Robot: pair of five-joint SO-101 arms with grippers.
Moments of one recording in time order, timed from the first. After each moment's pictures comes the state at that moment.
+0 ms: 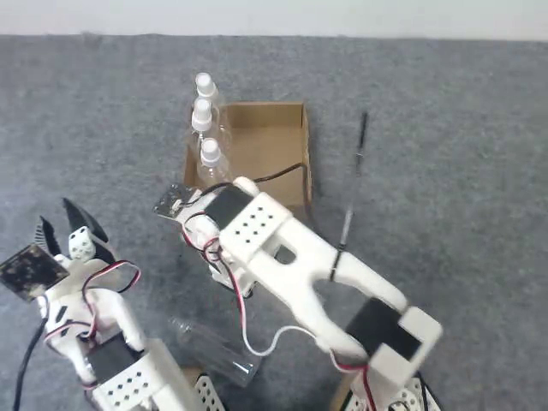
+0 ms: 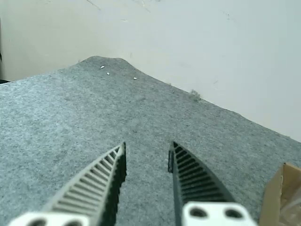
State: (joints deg) left arm -39.8 -103.4 95.1 34.0 14.2; right arm -54.2 7.4 0.3 93.5 9.8
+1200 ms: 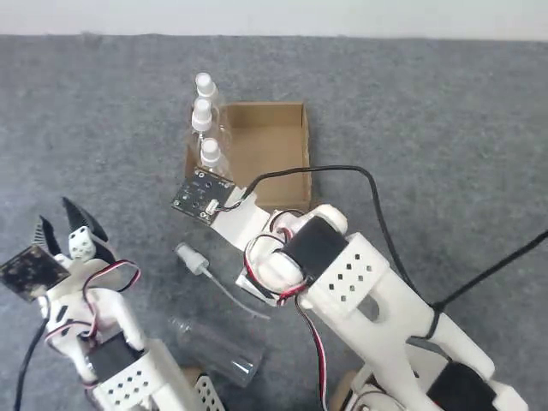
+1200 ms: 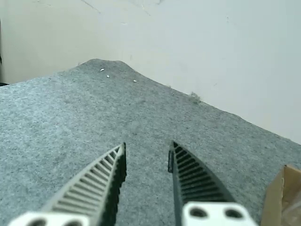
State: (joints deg) left arm -39.8 -103.4 96.3 31.9 14.2; right arm -52.8 -24.6 13.4 90.3 12.1
